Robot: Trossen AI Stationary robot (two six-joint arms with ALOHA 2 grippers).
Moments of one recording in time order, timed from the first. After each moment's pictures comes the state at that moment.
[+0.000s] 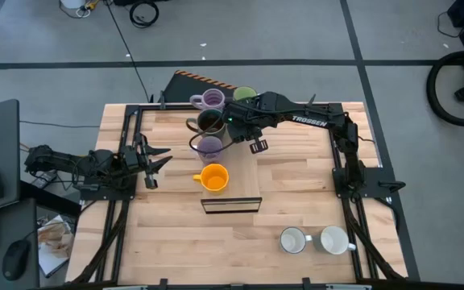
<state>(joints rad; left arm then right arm) -0.20 0.25 0.17 0.31 -0.48 0.24 -0.19 2.01 2.16 -1.42 0.30 -0.57</state>
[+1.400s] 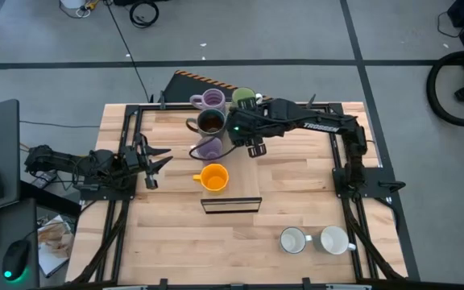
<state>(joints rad) -0.20 0.25 0.17 0.30 -0.48 0.24 -0.08 1.94 2.16 -1.37 0.45 -0.46</state>
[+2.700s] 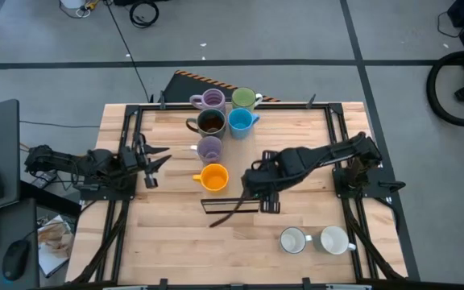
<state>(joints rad) -0.20 0.25 0.17 0.35 -0.49 0.33 0.29 1.88 2.01 -1.53 0.20 0.36</state>
